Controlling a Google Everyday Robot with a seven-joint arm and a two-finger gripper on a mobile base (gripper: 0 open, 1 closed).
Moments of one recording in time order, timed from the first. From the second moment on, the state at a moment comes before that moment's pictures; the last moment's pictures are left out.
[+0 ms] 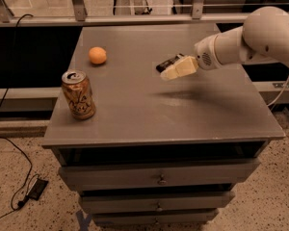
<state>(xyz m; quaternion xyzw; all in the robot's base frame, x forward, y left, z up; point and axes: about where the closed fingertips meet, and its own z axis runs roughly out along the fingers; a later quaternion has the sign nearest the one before) 0.681 -0.134 0.872 -0.36 0.81 0.17 0.43</state>
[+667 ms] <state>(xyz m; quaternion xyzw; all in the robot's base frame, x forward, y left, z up) 0.697 -0.123 0.844 -0.36 0.80 0.18 0.44</state>
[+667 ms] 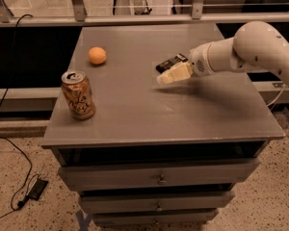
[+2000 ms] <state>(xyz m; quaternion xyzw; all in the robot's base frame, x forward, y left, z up) 0.733 -0.105 0.828 -0.35 0.80 0.21 0.45</state>
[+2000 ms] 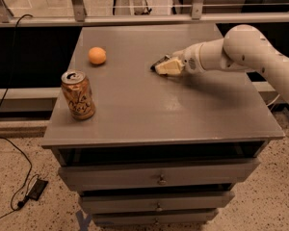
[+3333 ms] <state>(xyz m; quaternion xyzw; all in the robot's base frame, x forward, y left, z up) 0.733 -0.105 0.829 -0.35 0.80 0.21 0.45</state>
